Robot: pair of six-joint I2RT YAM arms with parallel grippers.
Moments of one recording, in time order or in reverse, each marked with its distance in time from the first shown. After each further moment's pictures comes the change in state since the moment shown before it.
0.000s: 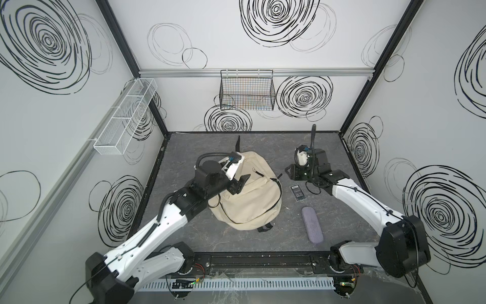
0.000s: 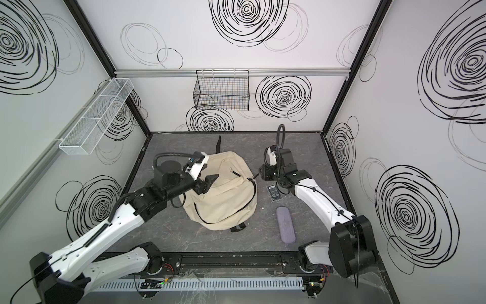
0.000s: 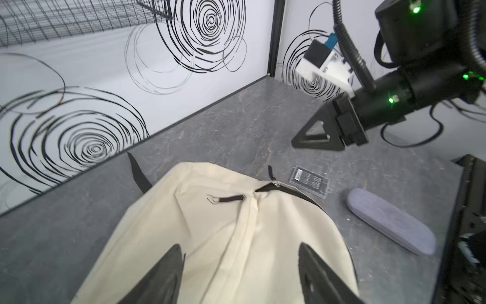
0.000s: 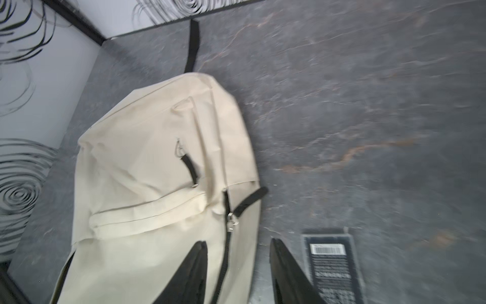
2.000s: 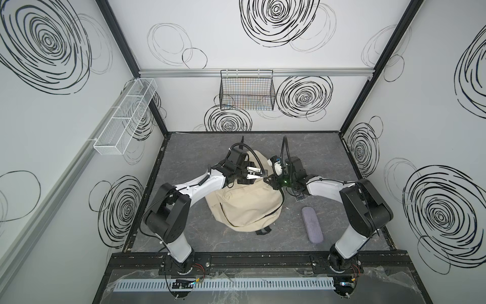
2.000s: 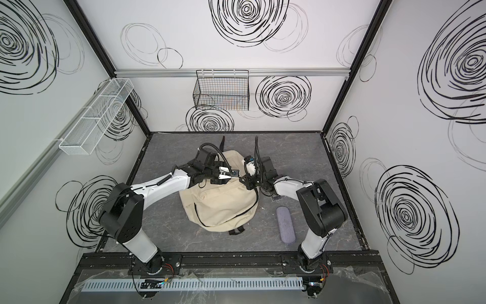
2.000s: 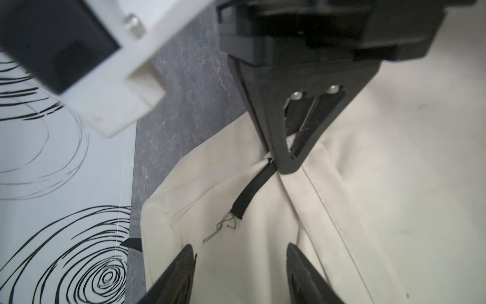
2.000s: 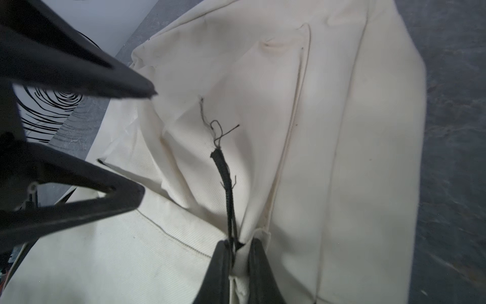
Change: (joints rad) left arm 0.061 0.569 0.102 0.108 0.176 1.155; right arm 0.087 0.310 -0.106 0.463 -0.274 -0.232
